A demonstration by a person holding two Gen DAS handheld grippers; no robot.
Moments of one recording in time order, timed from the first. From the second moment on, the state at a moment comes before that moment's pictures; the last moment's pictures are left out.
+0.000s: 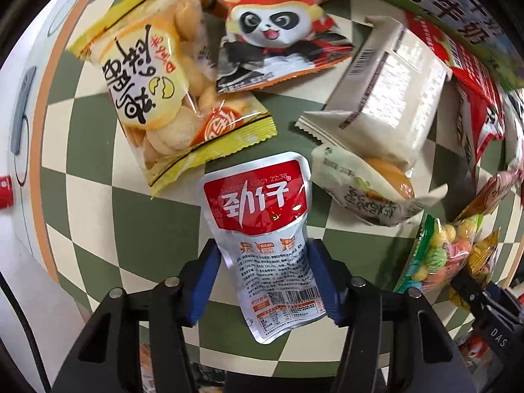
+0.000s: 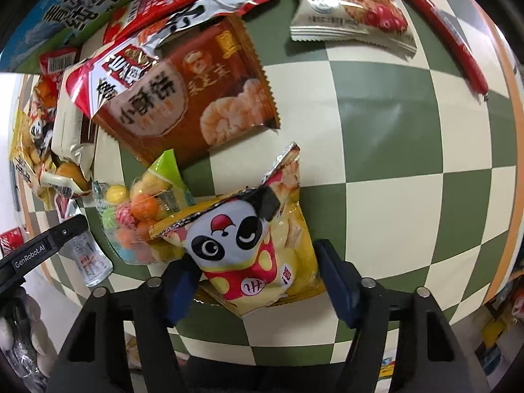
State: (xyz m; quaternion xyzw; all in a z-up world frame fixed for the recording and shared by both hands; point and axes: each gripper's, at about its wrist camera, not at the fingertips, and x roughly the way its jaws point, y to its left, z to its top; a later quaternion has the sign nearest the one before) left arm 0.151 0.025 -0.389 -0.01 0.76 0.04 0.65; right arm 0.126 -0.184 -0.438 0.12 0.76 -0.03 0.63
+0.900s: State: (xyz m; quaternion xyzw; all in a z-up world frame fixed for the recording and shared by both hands) left arm 0.132 0.057 -0.230 -0.03 0.69 -0.06 0.72; right arm 0.107 -0.181 -0.328 0.17 0.71 -0.03 0.69
